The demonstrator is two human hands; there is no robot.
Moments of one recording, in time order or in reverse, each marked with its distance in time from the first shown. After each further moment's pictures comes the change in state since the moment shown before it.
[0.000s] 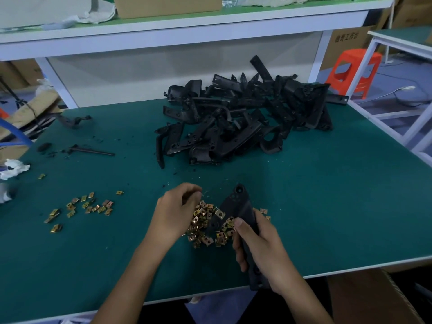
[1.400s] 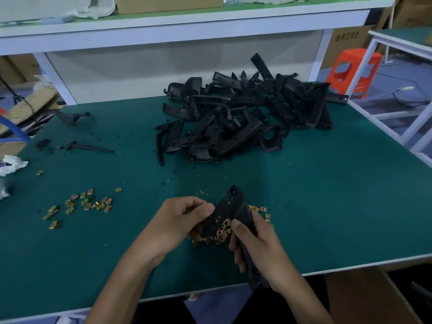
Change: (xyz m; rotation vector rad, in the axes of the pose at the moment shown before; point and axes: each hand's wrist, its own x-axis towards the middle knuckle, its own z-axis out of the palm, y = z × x) left_hand -0.032 0.023 -0.016 -0.477 -0.350 -0.179; right_hand -0.003 0.002 0.001 -0.062 -0.027 0.006
